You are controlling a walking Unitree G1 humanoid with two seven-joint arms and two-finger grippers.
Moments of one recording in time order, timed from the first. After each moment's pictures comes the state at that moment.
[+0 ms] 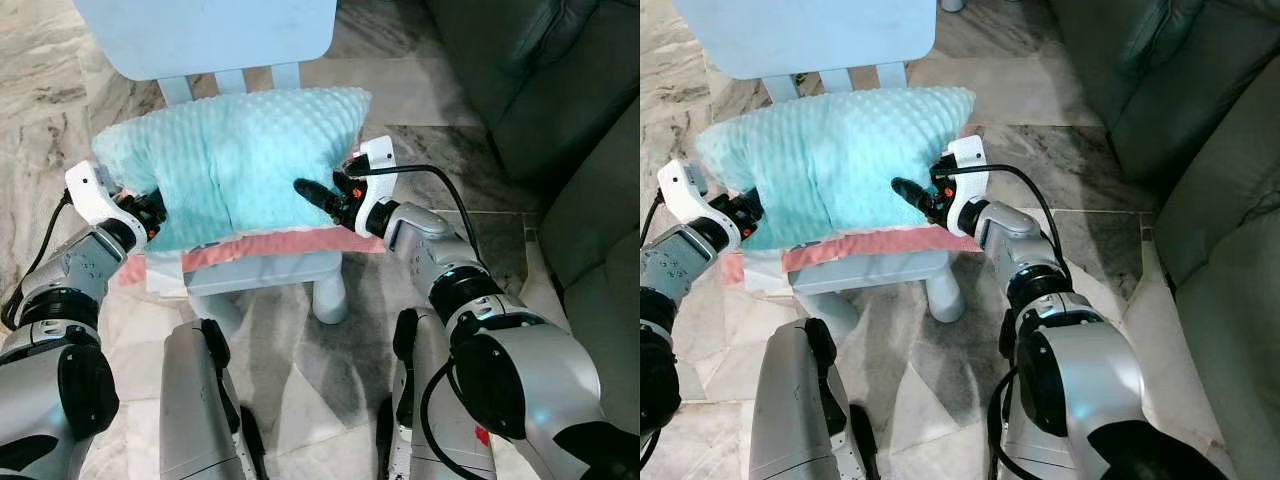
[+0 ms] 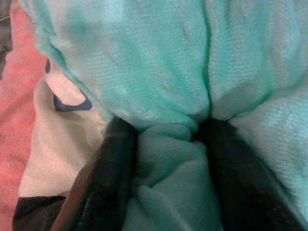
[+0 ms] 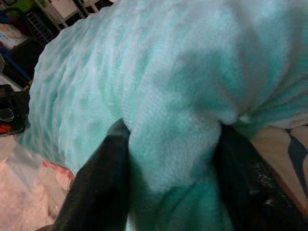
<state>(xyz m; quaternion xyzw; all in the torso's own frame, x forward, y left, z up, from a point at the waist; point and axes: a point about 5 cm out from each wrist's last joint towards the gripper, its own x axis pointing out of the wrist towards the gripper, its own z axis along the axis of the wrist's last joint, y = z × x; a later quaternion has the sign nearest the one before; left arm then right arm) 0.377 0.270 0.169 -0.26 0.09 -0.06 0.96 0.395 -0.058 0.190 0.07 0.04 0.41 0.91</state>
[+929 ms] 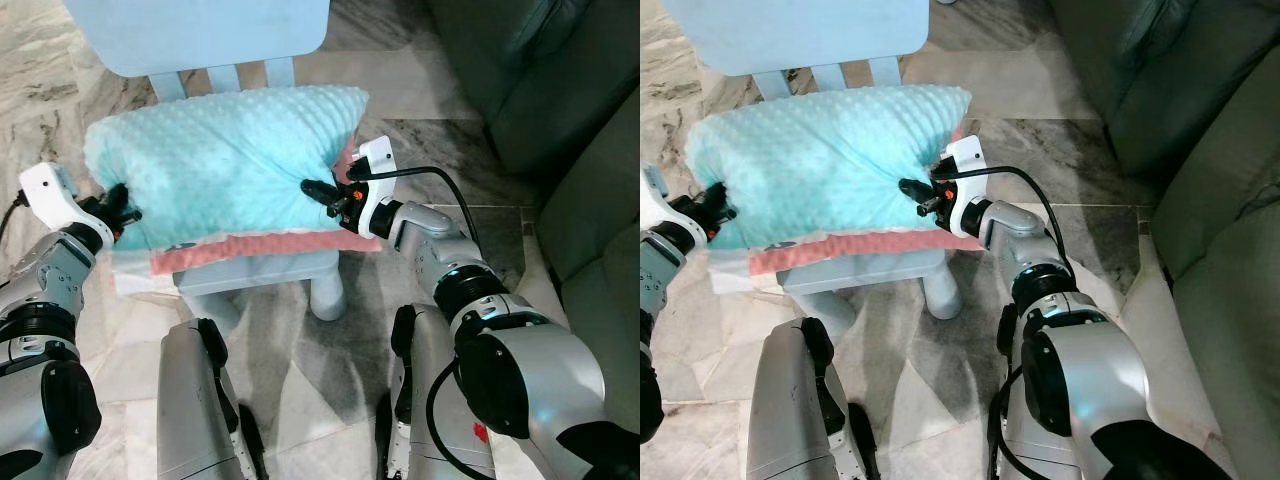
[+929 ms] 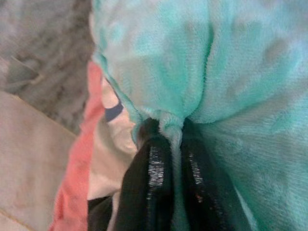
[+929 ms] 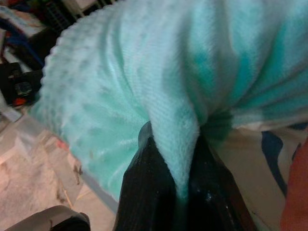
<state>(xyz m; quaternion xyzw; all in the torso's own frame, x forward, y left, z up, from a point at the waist) 0.364 0.307 0.174 -0.19 0.03 0.03 0.98 0.393 -0.063 0.196 0.05 0.03 0.45 0.89</state>
